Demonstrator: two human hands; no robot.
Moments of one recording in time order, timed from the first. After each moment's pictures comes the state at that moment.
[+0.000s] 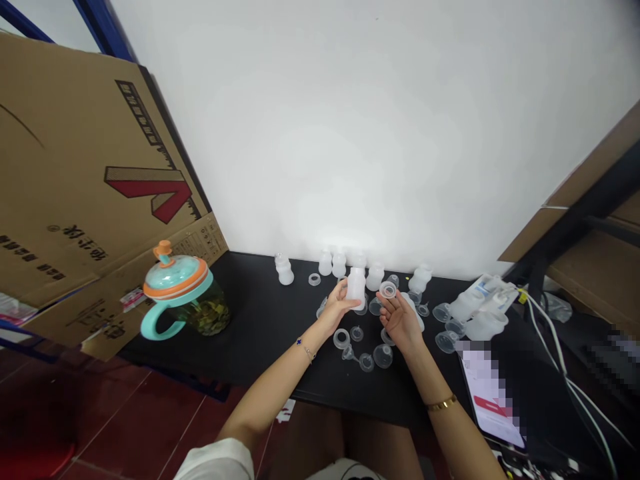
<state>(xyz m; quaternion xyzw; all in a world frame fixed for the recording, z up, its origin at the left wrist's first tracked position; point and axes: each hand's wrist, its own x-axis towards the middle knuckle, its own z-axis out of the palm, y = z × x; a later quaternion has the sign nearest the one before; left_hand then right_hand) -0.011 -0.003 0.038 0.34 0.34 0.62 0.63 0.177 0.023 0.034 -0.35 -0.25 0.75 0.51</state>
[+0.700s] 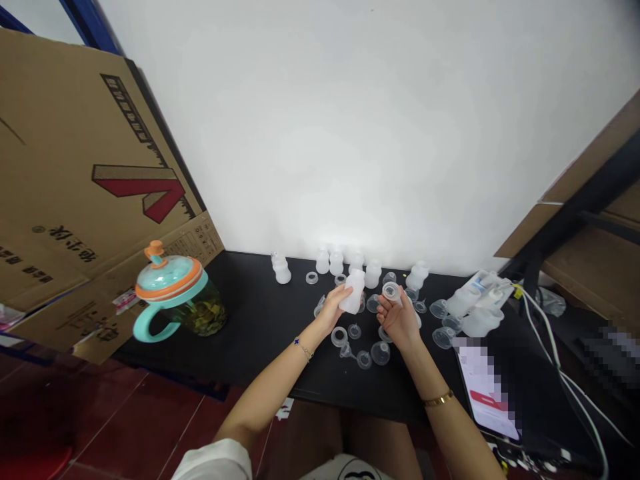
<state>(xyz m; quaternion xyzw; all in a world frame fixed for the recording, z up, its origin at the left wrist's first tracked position) -0.011 -0.004 0.036 0.36 0.34 0.60 0.63 0.176 0.020 0.042 -0.34 -0.16 0.78 0.50</state>
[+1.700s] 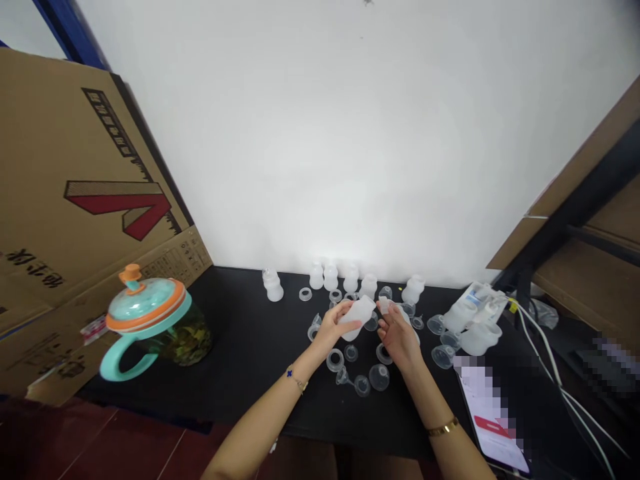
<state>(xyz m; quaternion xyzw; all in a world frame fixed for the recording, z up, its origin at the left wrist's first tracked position) -0.009 -0.009 0.040 0.47 0.39 0.56 0.55 0.178 0.021 0.030 -0.30 -0.20 0.74 0.57</state>
